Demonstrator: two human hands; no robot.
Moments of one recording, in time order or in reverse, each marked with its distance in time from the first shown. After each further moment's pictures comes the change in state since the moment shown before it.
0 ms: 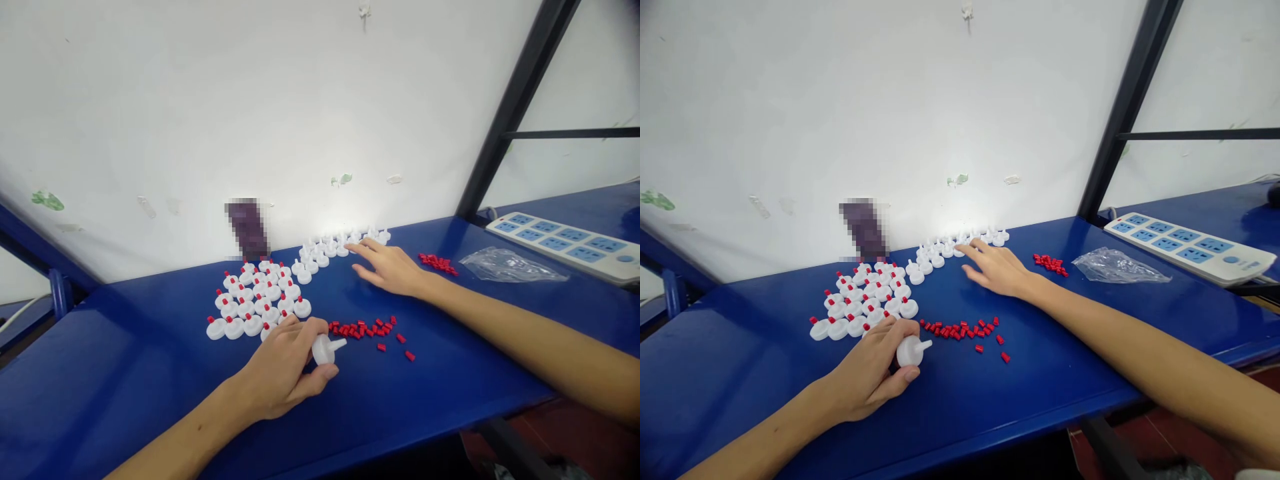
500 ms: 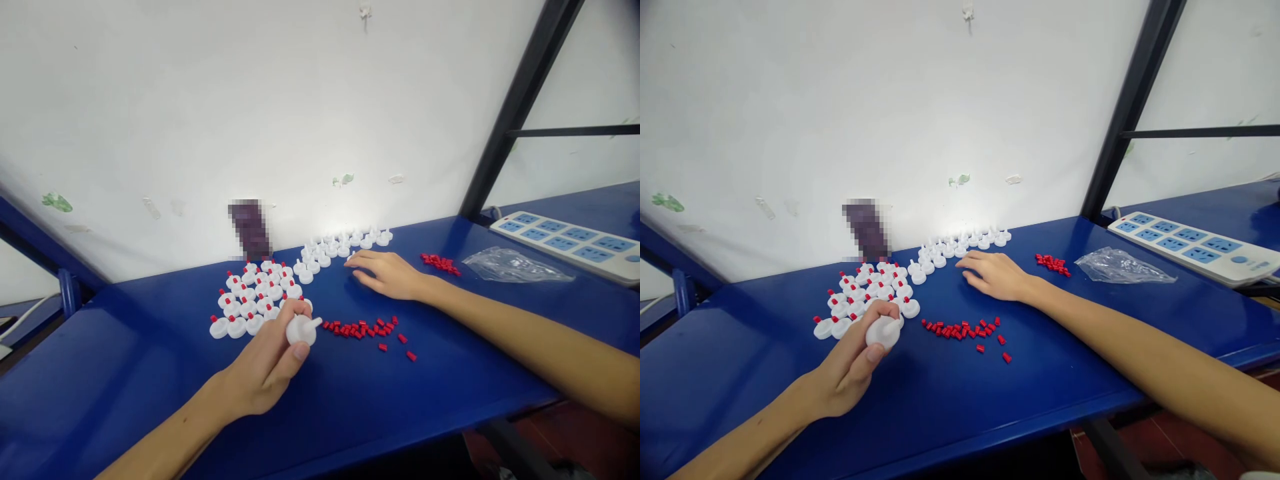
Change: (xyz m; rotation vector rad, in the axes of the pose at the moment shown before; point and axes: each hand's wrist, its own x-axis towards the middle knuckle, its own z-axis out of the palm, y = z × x) left_hand -0.007 0.000 -0.018 -0.420 0.054 -0.084; right_hand 0.002 -0.006 -0.001 0.200 -0.158 -0.023
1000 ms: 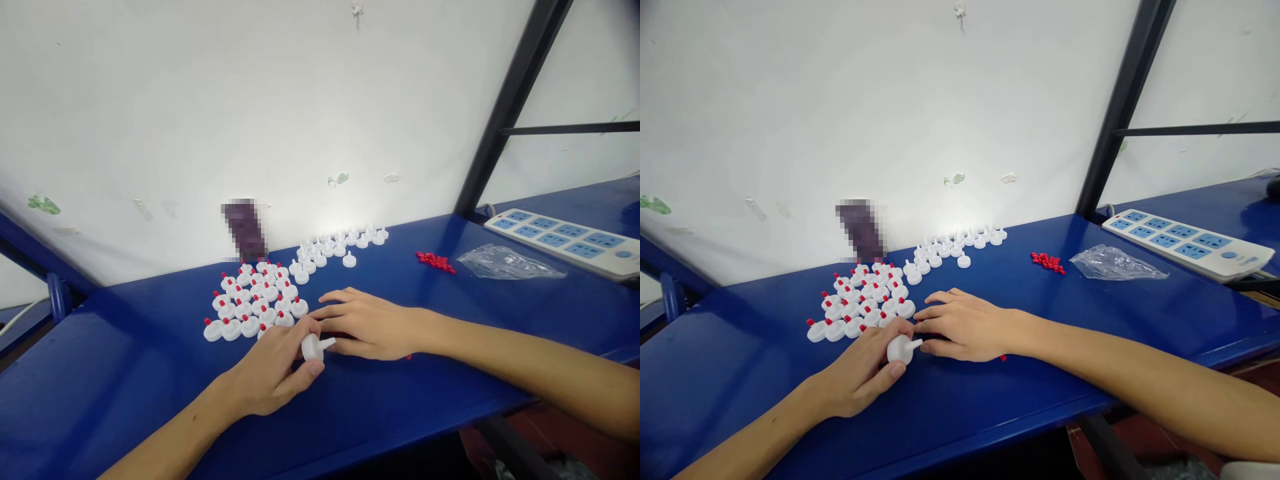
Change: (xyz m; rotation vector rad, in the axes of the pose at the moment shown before) left_hand 0.006 -0.009 0.010 0.197 -0.145 0.002; right_hand -0.011 -0.083 -0.011 0.179 -0.192 -0.404
